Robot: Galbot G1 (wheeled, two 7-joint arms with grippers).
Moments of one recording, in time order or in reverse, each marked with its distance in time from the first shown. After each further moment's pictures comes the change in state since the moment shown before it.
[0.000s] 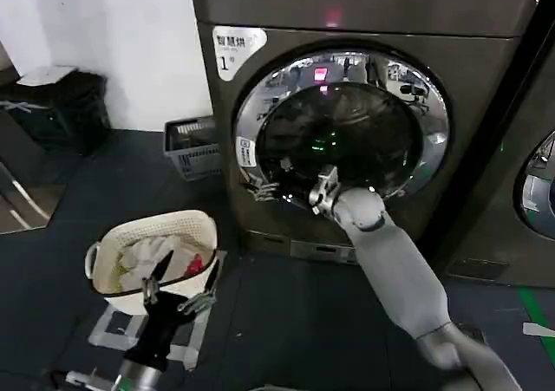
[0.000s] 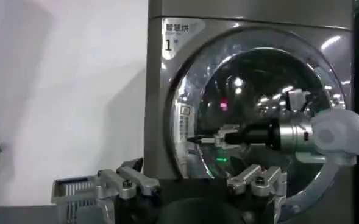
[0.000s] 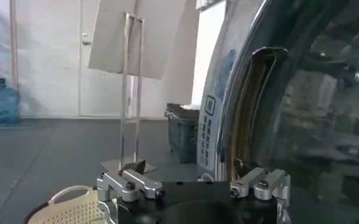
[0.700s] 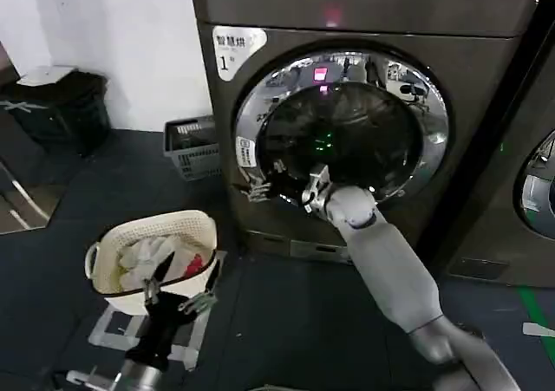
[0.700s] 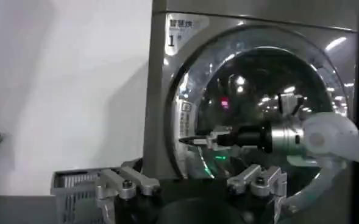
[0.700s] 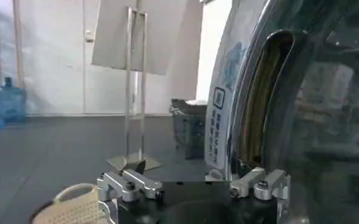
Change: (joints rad) left arm -0.001 0.001 0.001 -0.014 -0.009 0.050 -0.029; right arm -0.009 -0.025 -0.029 0.027 0.089 -0.020 -0.106
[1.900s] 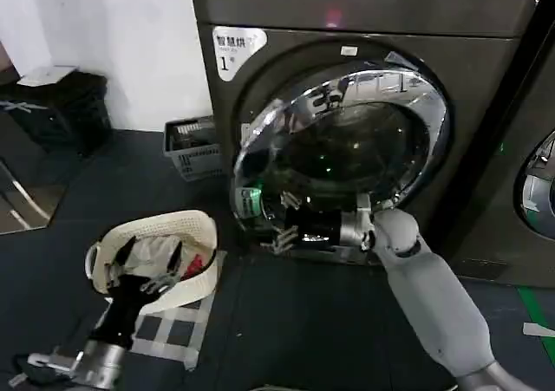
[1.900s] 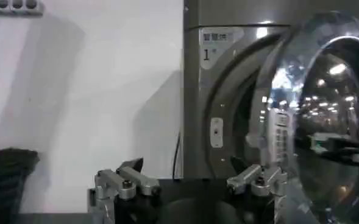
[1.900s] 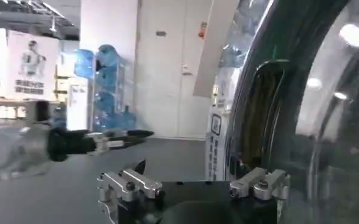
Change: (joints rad) left arm -0.107 0.043 -0.208 0.069 -0.146 0.002 0.062; right arm -0.203 -0.171 0.147 0.229 0.124 0.050 -0.482
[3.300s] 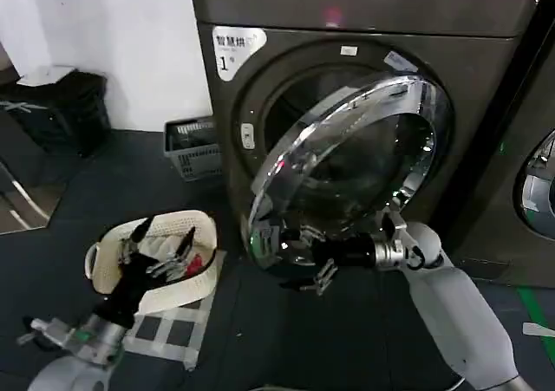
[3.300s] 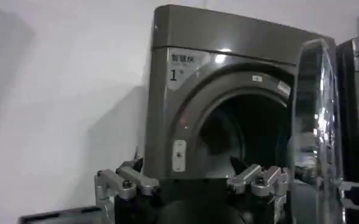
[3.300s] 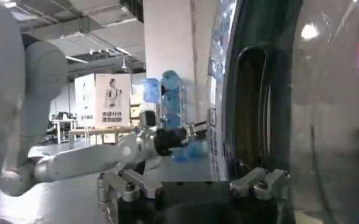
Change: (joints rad) left arm -0.195 0.214 0.099 0.111 -0.213 0.016 0.157; right arm -0.107 -0.146 0.010 0.039 0.186 0.034 -0.233
